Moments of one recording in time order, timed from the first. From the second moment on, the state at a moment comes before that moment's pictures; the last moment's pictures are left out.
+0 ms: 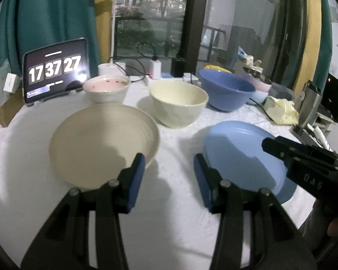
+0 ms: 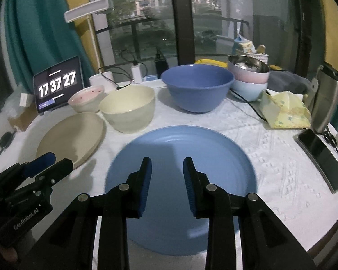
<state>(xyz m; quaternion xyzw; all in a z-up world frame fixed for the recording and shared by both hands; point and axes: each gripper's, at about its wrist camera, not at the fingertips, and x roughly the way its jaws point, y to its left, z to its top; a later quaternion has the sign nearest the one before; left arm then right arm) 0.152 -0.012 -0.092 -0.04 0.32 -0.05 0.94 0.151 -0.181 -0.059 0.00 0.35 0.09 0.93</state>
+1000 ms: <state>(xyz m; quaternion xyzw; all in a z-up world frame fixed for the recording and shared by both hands) 0.151 0.096 -0.091 -0.08 0.30 0.03 0.95 0.173 -0.089 -0.062 -0.04 0.37 0.13 0.92</state>
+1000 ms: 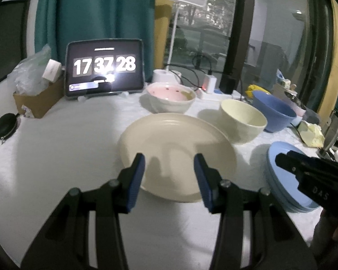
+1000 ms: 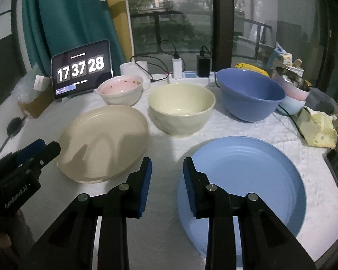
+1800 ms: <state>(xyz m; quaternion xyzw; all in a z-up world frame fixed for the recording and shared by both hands) 0.186 0.153 -0.114 -0.11 0.32 0.05 0.94 0.214 -0.036 -0.086 -0.06 0.41 0.15 0.90</state>
